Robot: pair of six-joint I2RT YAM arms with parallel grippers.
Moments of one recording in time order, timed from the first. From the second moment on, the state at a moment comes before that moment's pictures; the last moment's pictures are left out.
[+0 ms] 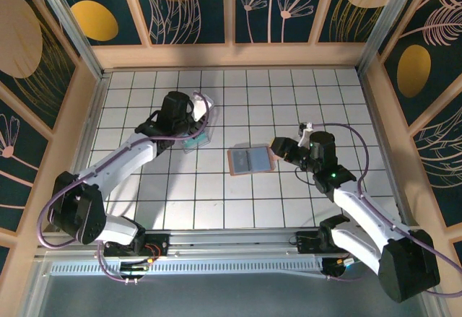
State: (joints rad) left arm -0.50 1.44 1.05 -0.26 0.02 0.33; right arm 0.38 0.92 0.45 0.01 -0.33 0.76
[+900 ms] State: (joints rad) left arm -0.35 1.65 1.13 -0.40 0.09 0.68; right arm 0.38 0.91 0.46 -0.06 -0.23 0.78
